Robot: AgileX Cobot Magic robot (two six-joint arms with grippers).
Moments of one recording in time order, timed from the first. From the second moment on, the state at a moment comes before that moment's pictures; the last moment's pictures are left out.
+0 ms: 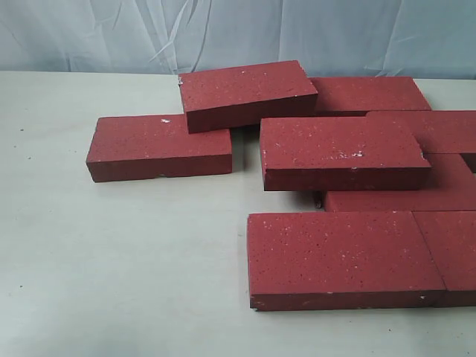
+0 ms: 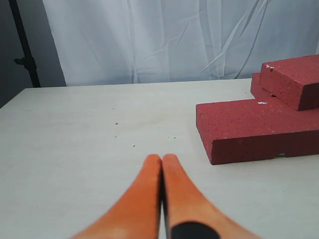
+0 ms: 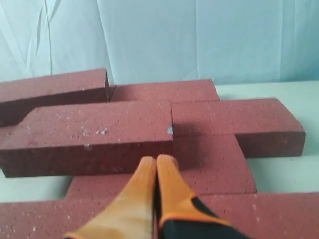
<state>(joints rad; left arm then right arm) 0.00 0.01 0.00 -0.05 0.24 0.06 0.08 0.01 0.00 0.04 0.23 0.06</state>
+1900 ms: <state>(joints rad) 0.00 0.01 0.00 -0.05 0.24 0.06 0.08 0.01 -0.11 -0.08 0.01 0.06</state>
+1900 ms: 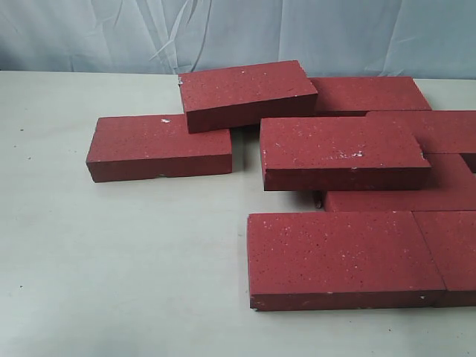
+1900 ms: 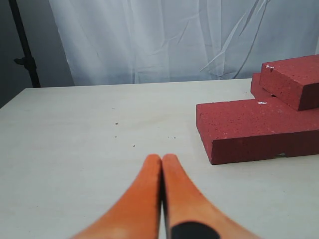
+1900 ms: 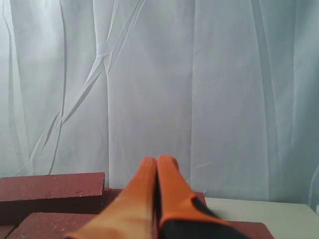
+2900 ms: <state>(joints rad) 0.00 0.01 0.00 -0.05 0.24 0.06 0.08 0.21 -0.28 -0.10 0.15 0.06</state>
